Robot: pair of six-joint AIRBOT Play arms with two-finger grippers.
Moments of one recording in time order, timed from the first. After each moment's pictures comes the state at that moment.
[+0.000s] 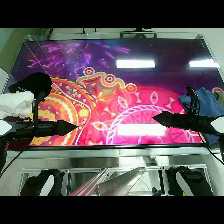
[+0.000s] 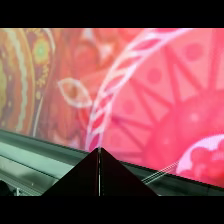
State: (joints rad) left arm 0.12 -0.72 0.67 0.66 -1.41 -1.13; right arm -0.06 -0.68 0.67 -0.80 1.17 1.47
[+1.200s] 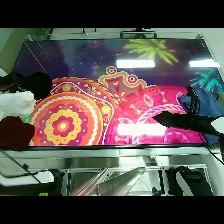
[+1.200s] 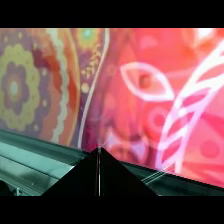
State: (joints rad) left arm 0.52 -1.54 1.52 1.00 -1.01 -1.10; right arm -0.06 -0.68 0.67 -0.80 1.17 1.47
